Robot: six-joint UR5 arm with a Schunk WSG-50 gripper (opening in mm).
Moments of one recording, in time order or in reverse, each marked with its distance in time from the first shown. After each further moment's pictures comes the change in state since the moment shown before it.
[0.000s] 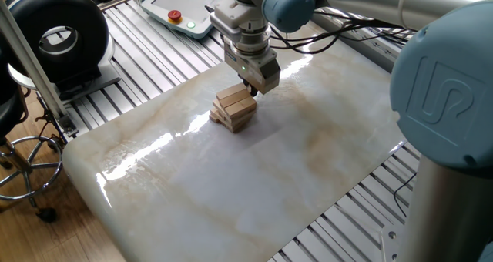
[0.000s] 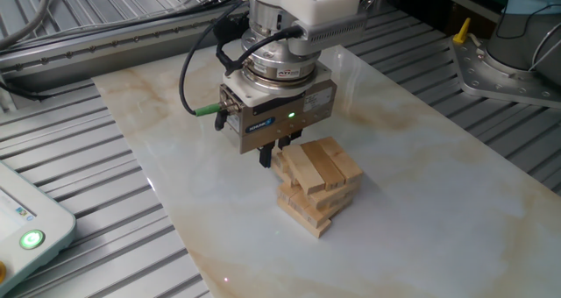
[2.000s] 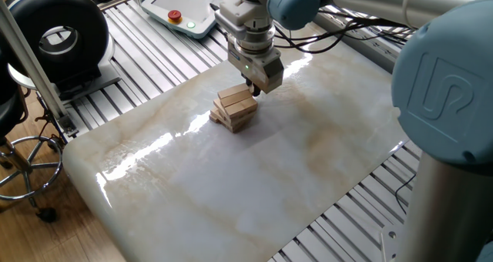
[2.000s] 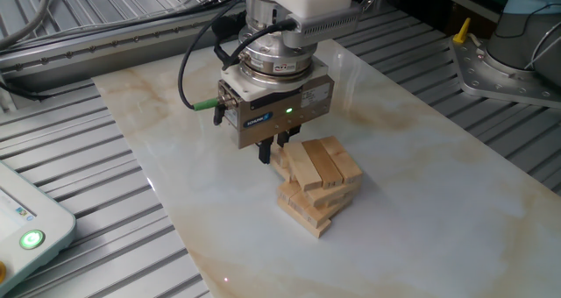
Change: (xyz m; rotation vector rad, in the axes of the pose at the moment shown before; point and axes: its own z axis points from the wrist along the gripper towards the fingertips) arm 0.007 0.003 0.002 -0.002 -0.021 0.008
